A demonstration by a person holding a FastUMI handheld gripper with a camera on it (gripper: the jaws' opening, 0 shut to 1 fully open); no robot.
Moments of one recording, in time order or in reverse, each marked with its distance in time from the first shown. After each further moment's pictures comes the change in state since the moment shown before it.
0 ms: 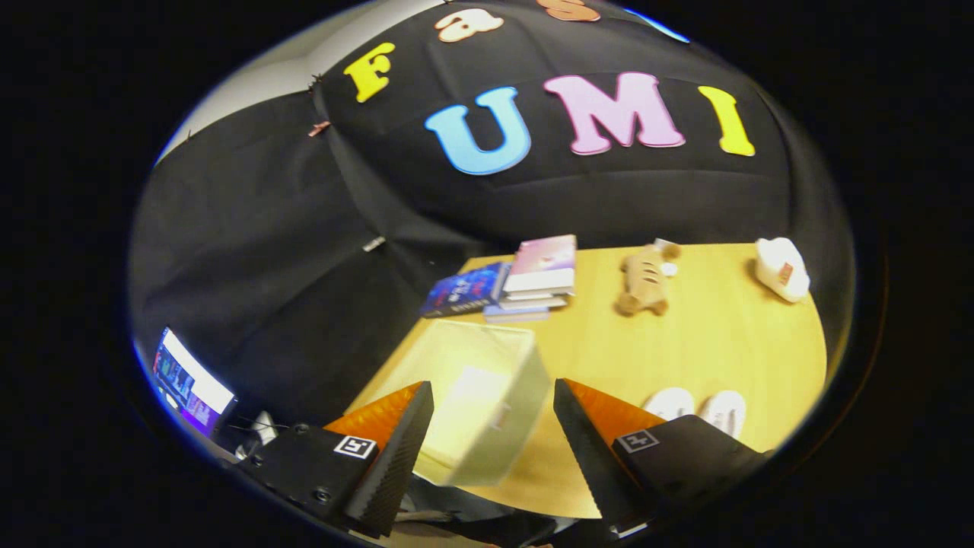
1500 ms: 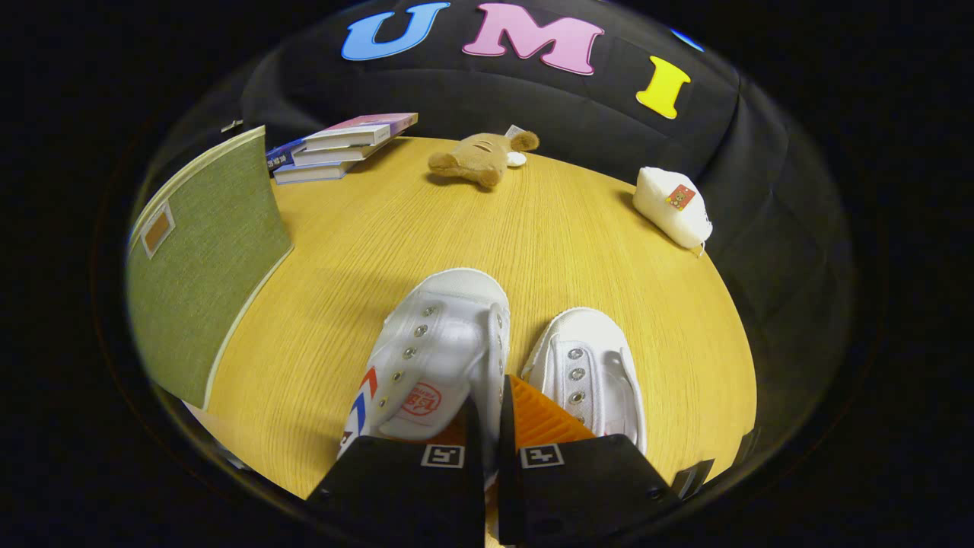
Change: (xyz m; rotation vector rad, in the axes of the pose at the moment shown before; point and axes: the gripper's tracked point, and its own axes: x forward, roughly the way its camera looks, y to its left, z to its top) arm 0.086 -0.231 -0.158 -0.127 0.203 -0.486
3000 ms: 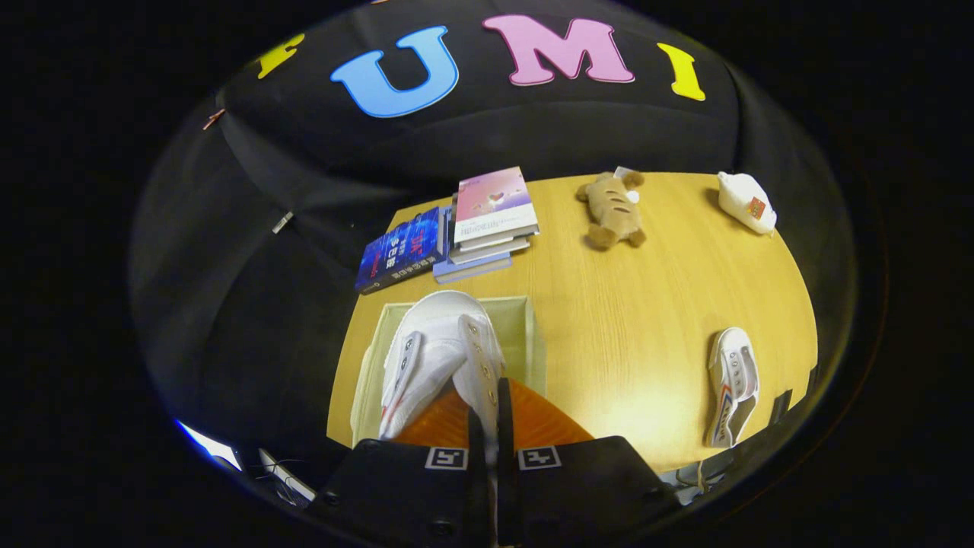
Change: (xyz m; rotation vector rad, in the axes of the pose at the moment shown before) arm -0.139 0.266 0.165 0.286 0.131 0.272
